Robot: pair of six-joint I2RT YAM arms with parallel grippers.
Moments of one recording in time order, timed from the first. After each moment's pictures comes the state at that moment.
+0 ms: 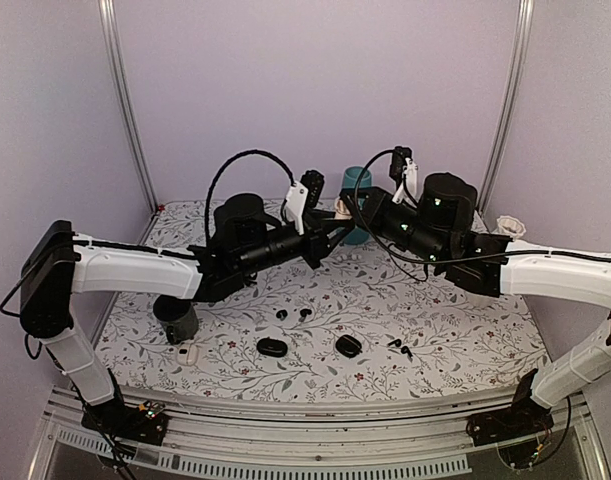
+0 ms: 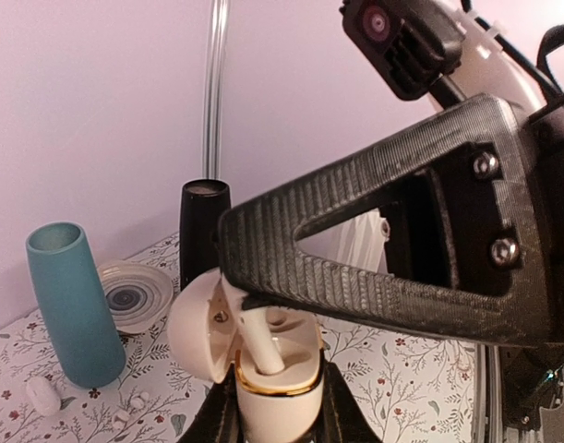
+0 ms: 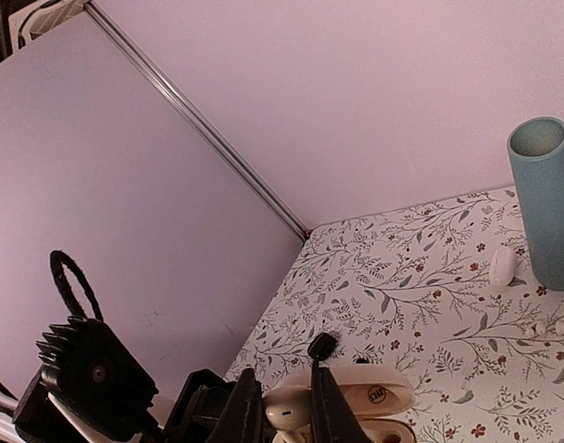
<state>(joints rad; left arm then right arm) -0.95 1.71 1.10 0.65 0.12 -0.11 0.92 1.39 1.04 0.32 0.21 0.70</state>
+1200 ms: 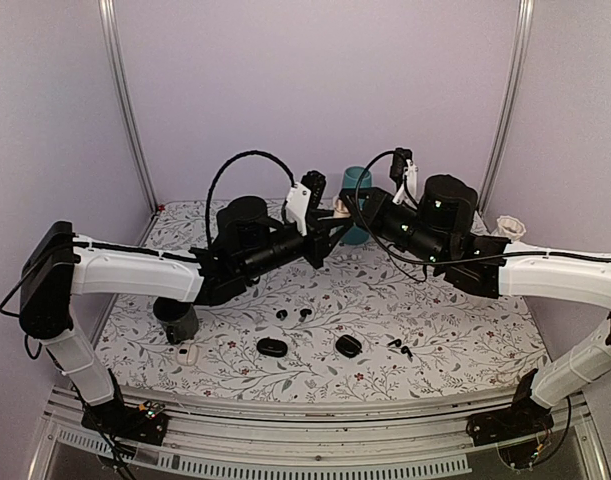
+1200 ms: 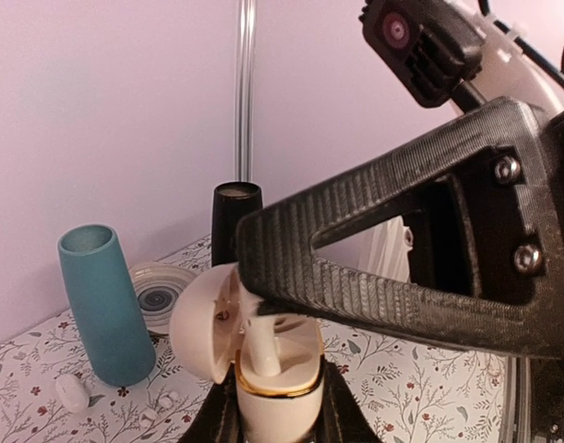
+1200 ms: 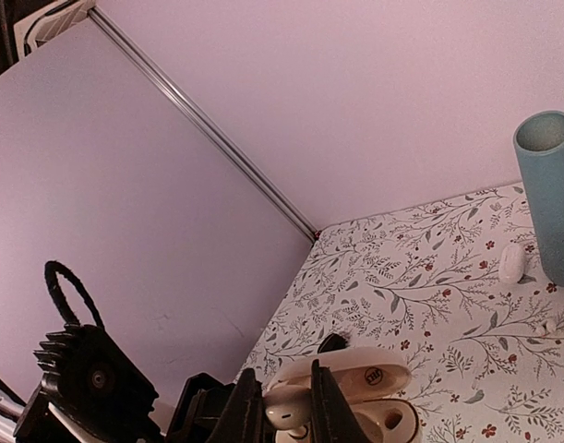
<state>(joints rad) -0.97 1.71 1.10 0.65 -0.01 -0.06 0.92 1.39 1.02 0.36 0.18 0.74</state>
